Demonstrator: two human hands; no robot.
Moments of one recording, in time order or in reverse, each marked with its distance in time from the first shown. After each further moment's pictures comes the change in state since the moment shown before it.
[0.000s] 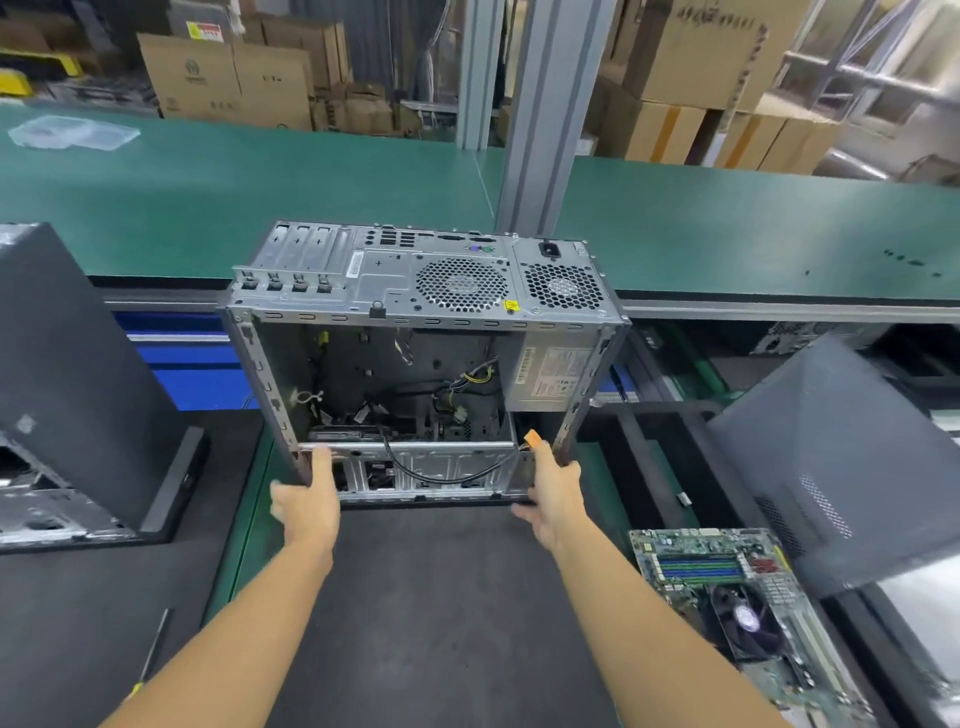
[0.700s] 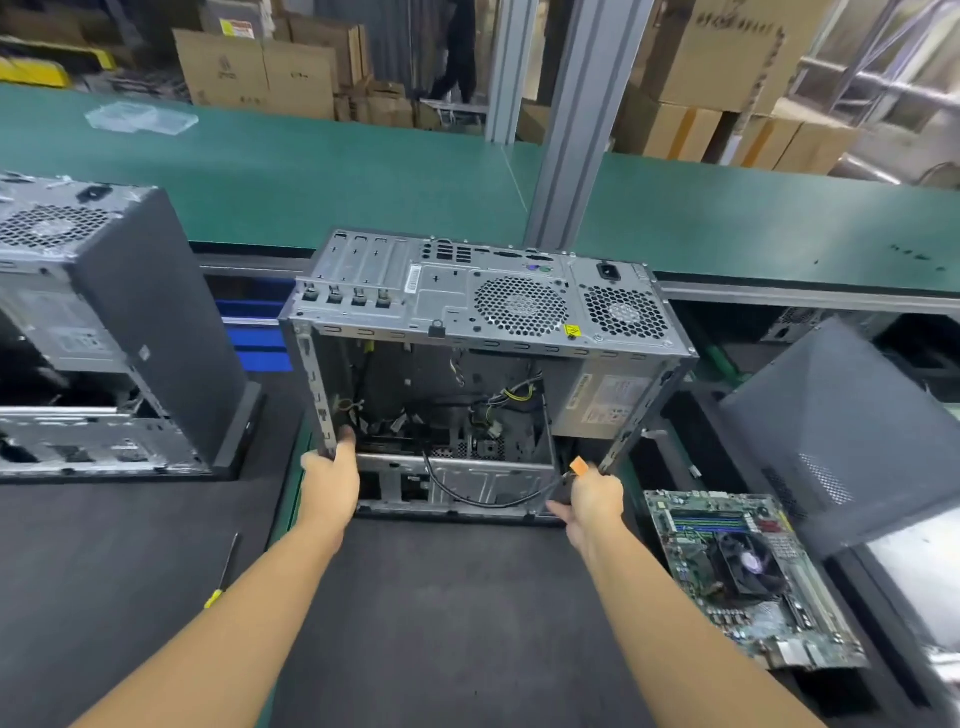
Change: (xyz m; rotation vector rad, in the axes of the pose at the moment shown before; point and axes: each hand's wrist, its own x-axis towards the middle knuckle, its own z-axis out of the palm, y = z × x) left_hand -0.023 -0.026 -0.070 0.128 -0.093 0.141; right_hand -0.047 0.048 -0.025 0.081 0.218 -0.051
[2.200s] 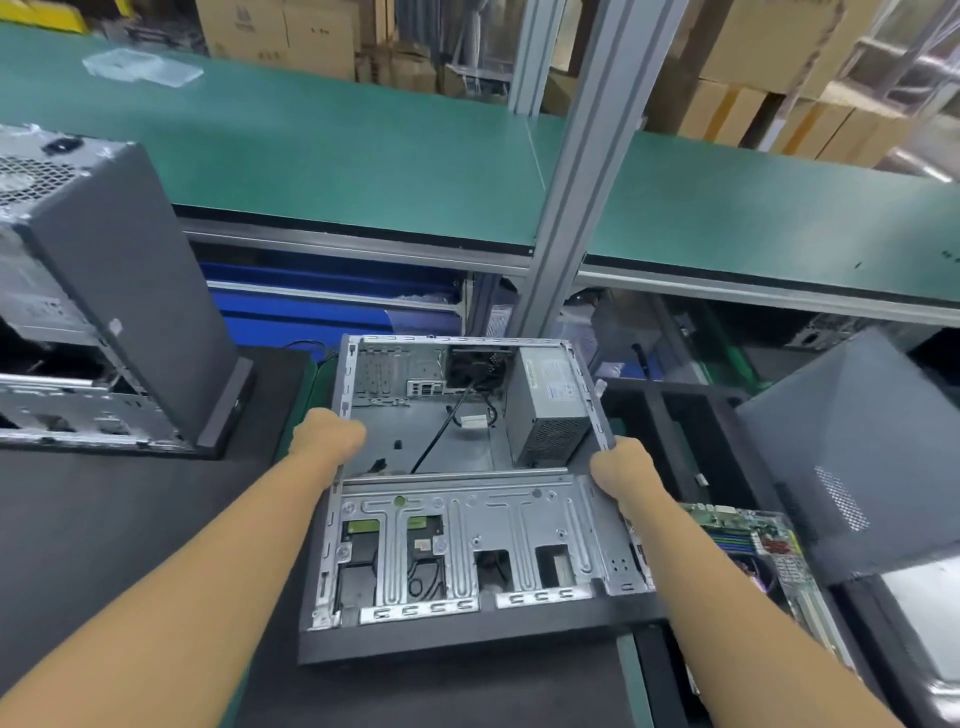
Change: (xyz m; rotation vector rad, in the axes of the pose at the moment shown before) left_hand 0.026 0.050 0.012 0.488 -0.066 -0.079; right_hand 0.047 -0.060 -0.017 -1.023 -0.105 -0.346
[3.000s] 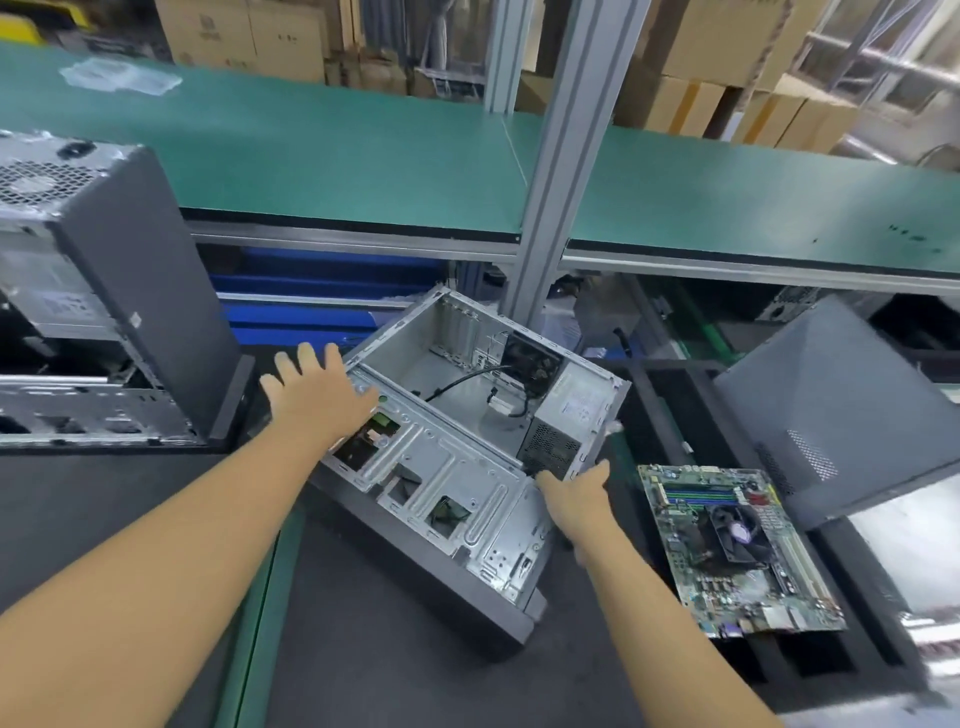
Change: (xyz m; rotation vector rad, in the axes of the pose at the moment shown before) left_hand -0.001 -0.002 -0.035 0.807 0.197 0.441; right_hand -0.124 0.006 0.047 0.310 -0.040 0.129
